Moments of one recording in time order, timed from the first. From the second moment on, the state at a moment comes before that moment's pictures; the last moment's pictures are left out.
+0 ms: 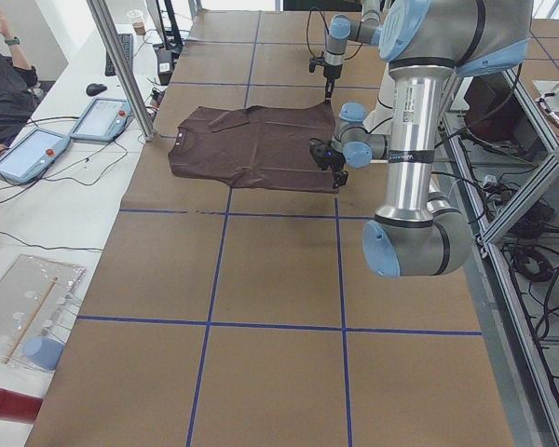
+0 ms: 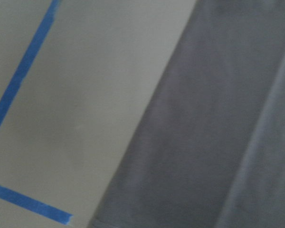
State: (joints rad) left arm -0.18 -1.65 -2.11 -1.78 -1.56 -1.87; right arm 0.19 -1.38 2.13 -1.44 1.65 1.58
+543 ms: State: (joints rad) left arm -0.15 -1.64 -2.06 -1.78 -1.56 -1.91; right arm 0.20 -1.37 2.13 -1.44 1.65 1.58
